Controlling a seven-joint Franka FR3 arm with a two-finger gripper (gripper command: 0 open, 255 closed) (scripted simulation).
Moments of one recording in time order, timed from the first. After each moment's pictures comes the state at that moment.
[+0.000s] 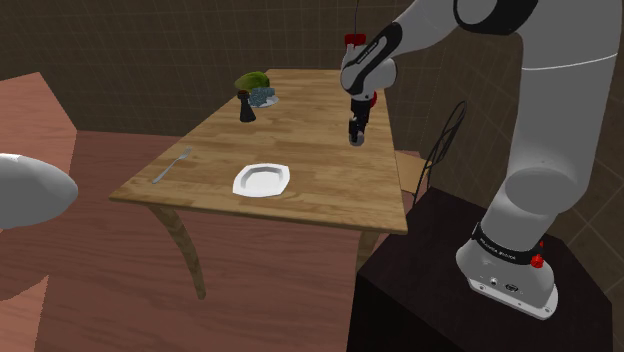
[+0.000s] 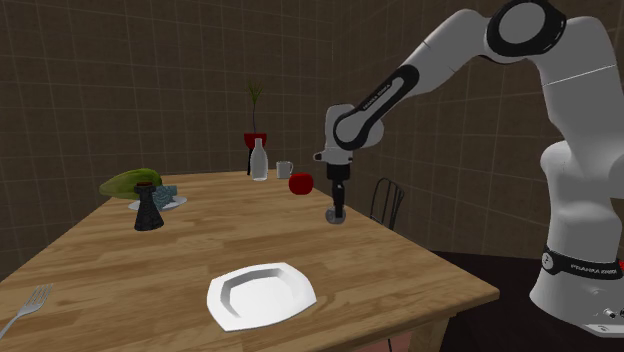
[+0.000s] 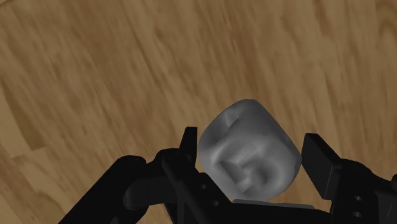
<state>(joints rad) -0.04 0.31 -0.29 -2.04 0.12 2.33 -0.59</state>
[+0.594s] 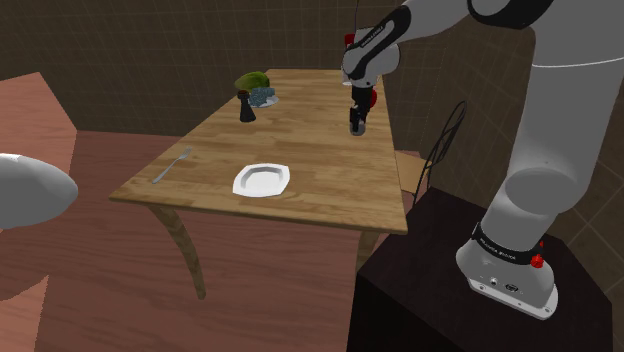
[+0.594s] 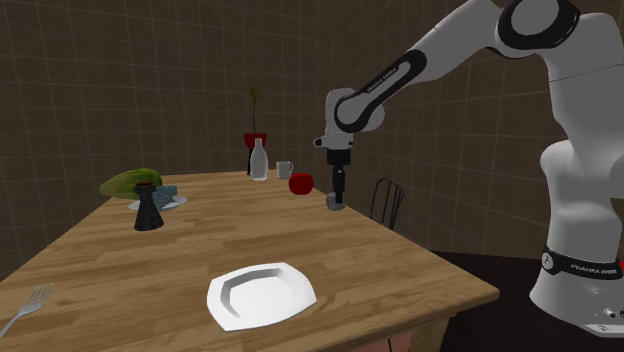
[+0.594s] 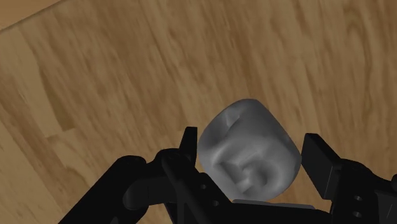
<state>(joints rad) -0.04 0.24 -0.30 -2.01 0.09 2.23 -0.57</state>
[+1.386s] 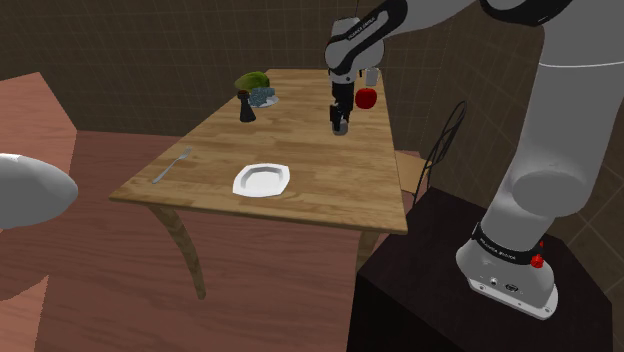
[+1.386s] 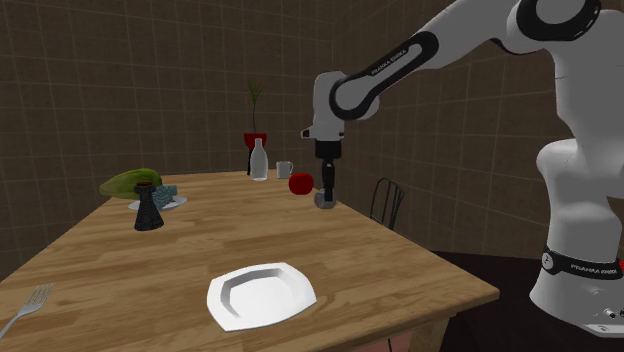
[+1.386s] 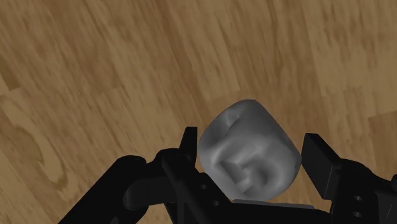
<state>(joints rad) 0.07 0.19 -0.24 -1.98 0.06 2.17 -0.39</state>
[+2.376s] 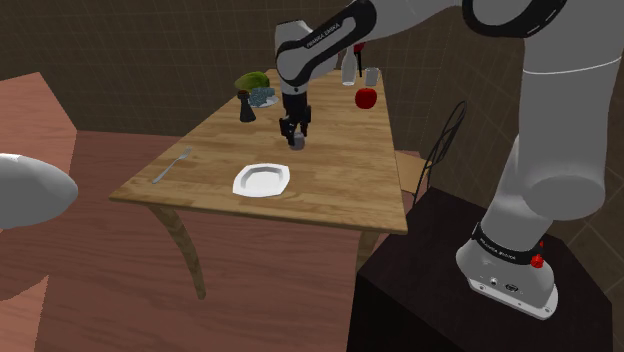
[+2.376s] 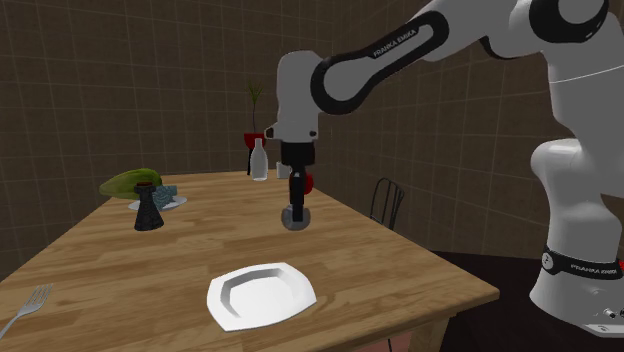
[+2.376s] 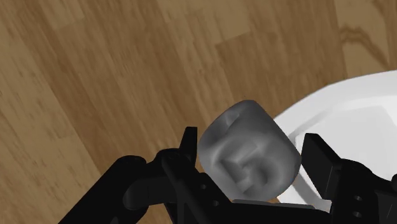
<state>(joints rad) 0.26 0.30 -0.12 -1.81 0.04 2.11 -0.07</state>
